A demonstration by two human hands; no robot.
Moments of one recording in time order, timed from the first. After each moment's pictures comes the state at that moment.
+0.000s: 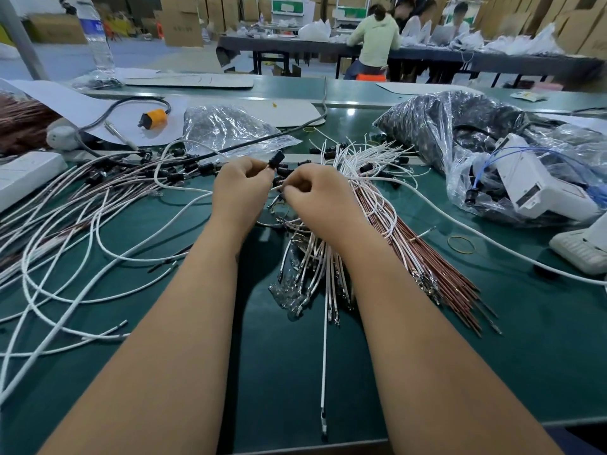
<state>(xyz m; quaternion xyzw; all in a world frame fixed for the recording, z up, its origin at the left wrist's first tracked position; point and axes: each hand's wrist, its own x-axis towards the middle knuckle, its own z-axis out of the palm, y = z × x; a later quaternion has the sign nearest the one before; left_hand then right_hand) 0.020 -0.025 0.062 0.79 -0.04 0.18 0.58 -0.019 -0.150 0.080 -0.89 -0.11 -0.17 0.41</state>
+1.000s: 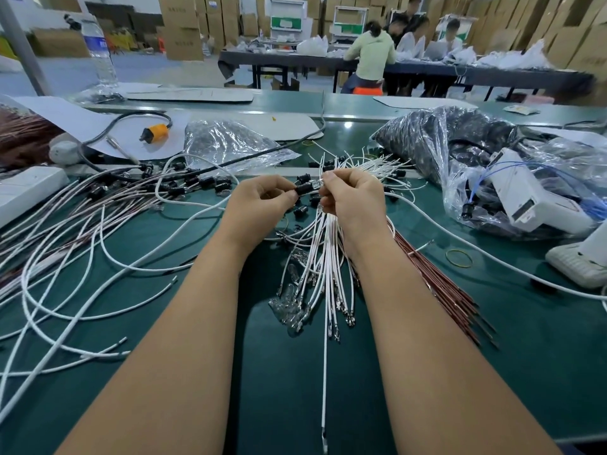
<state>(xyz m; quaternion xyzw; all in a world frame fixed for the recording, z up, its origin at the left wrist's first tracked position) 0.005 -0.029 0.069 0.77 -0.14 0.10 0.61 -0.009 -0.169 0.082 -0.68 0.04 -0.20 0.71</state>
